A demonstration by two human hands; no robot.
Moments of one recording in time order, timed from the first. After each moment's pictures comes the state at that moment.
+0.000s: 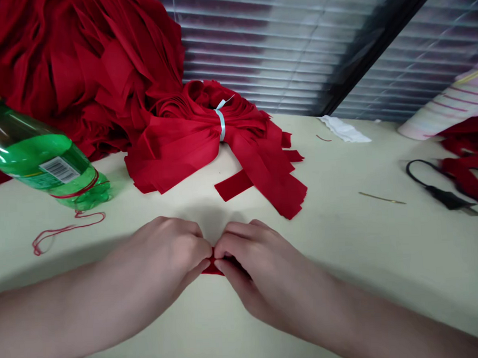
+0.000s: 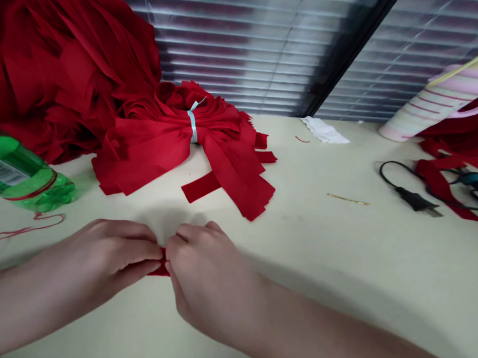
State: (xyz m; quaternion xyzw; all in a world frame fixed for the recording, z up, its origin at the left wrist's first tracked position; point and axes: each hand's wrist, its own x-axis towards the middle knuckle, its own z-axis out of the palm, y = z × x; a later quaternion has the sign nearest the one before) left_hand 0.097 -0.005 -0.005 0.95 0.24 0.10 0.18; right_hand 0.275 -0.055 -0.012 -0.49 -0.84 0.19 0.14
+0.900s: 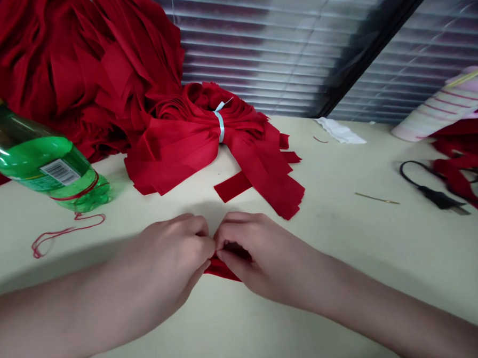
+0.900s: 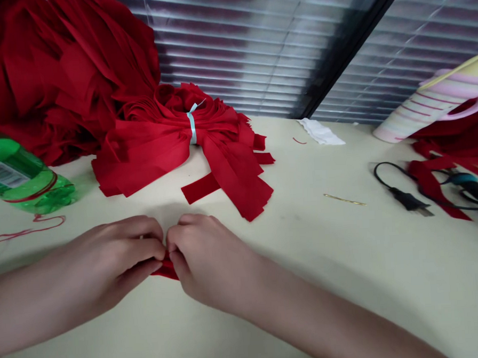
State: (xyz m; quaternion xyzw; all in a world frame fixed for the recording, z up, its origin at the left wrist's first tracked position) left_hand 0.099 -0.007 -0.001 0.94 0.29 0.04 0.19; right_hand 0.282 -0.038 -0.002 -0.48 -0.83 0.25 0.16
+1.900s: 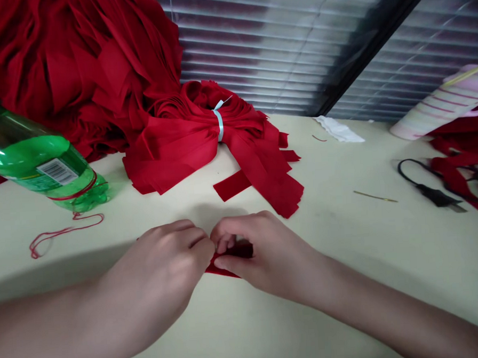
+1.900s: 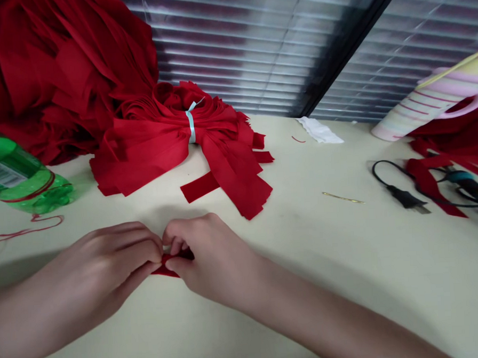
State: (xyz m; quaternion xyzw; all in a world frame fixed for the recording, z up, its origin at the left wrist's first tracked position) left_hand 0.098 -0.014 -0.006 0.96 0.25 0.08 0.12; right_hand 0.281 -0.039 -0.005 -0.51 -0.74 0.37 0.22
